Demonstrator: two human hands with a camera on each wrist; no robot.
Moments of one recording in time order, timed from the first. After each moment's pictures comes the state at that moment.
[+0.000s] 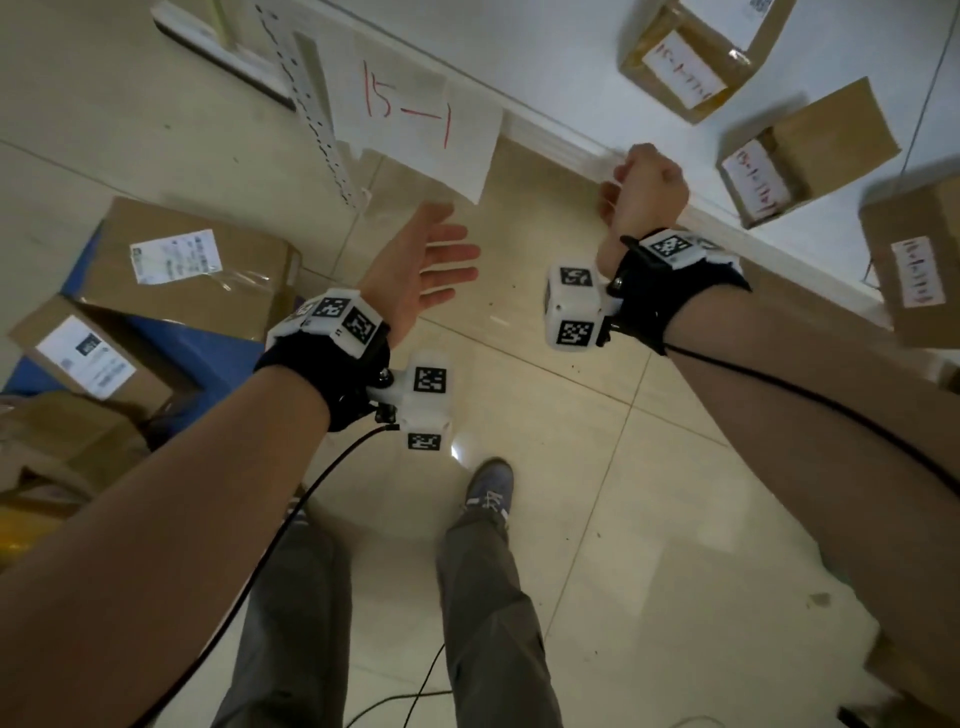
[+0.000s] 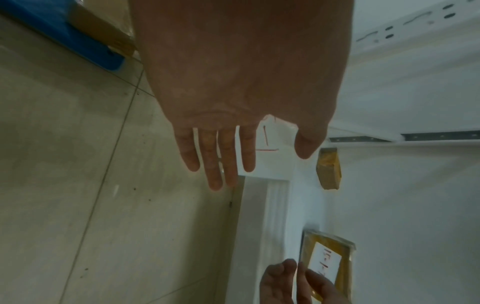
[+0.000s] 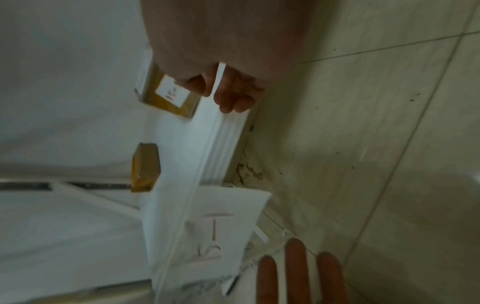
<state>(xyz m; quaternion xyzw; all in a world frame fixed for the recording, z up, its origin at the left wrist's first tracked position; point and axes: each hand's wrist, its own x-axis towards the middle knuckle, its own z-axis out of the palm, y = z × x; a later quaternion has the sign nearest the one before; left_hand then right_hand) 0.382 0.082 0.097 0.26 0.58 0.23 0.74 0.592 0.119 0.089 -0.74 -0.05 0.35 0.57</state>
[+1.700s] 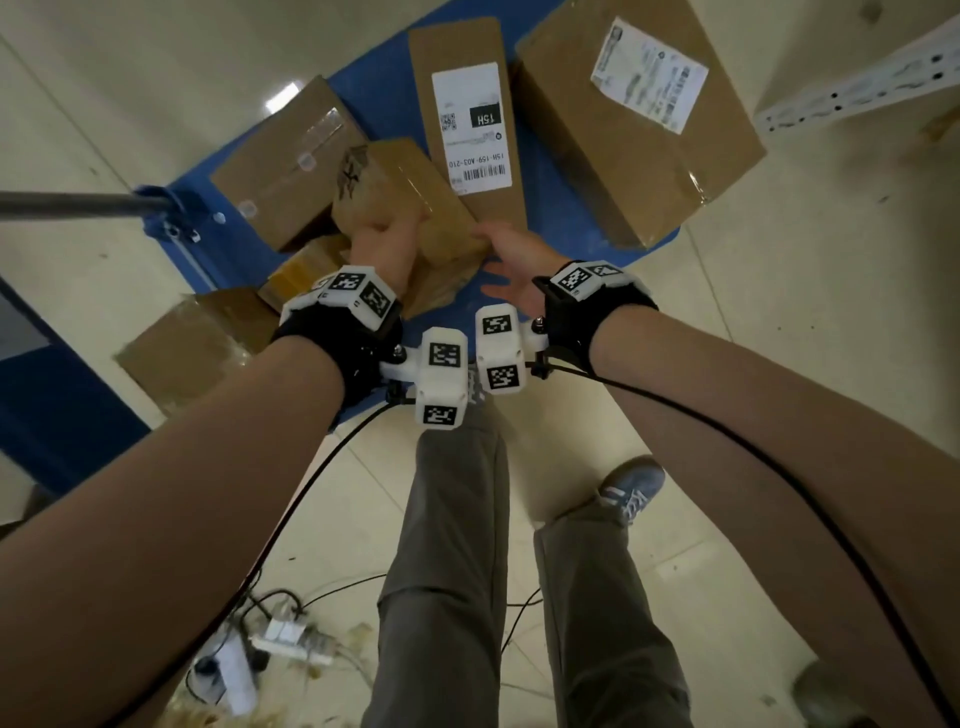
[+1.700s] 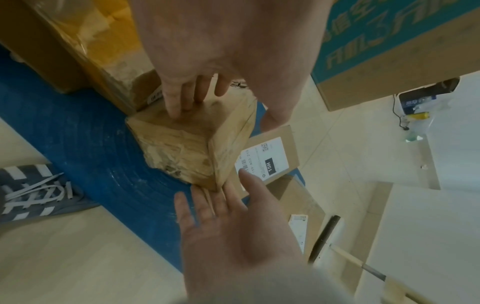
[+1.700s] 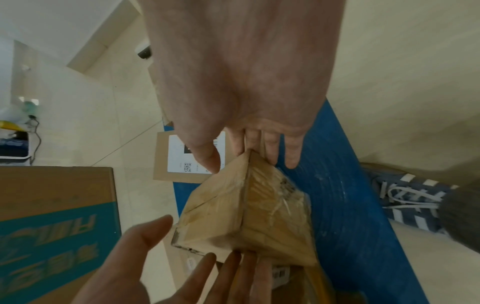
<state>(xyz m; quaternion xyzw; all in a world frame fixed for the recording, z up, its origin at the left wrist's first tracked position) -0.132 -0.052 -0.121 -0.08 0.81 0.25 0.52 -0.015 0.014 -0.126 -0.66 -0.25 0.70 -0.11</state>
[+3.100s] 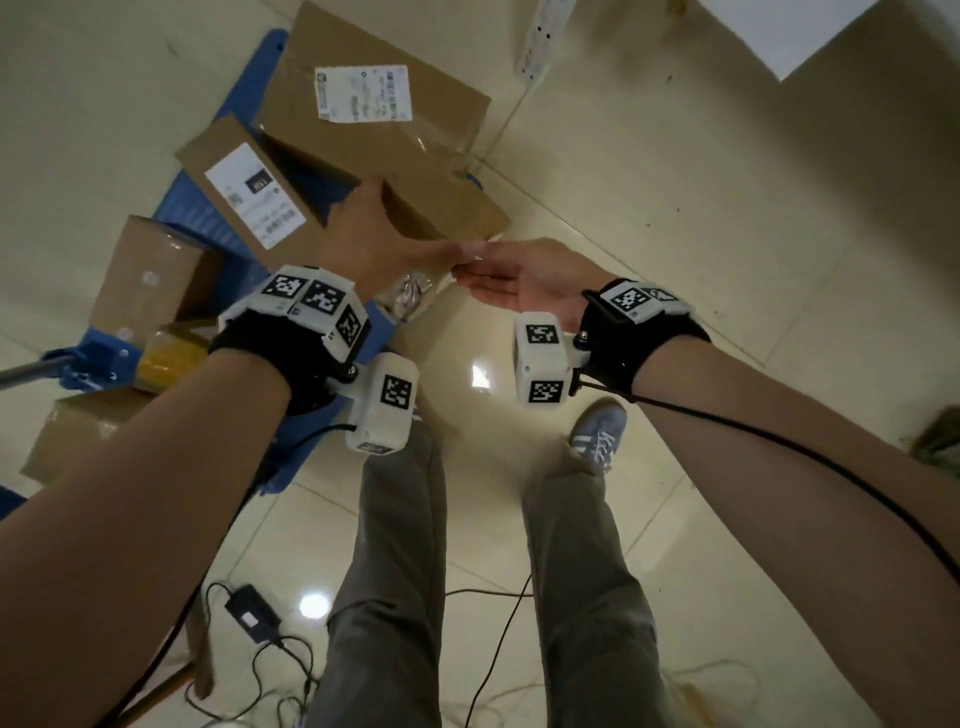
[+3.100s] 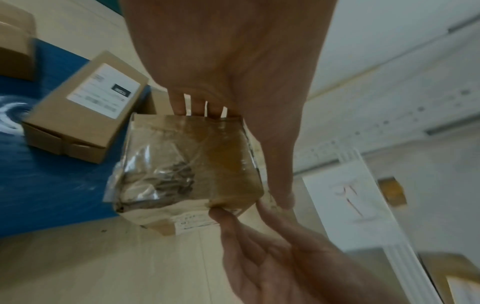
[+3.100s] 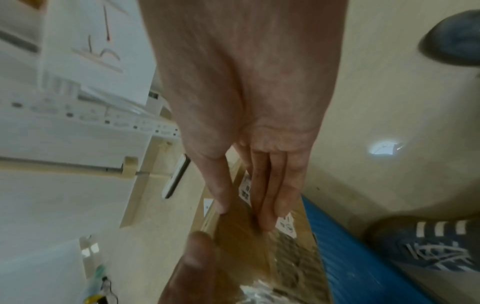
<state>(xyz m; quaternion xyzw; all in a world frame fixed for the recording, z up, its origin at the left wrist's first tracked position) 0.074 0.007 0.017 0.46 0.74 0.03 0.49 0.260 0.003 -0.011 -0.58 -0.11 0.79 0.15</state>
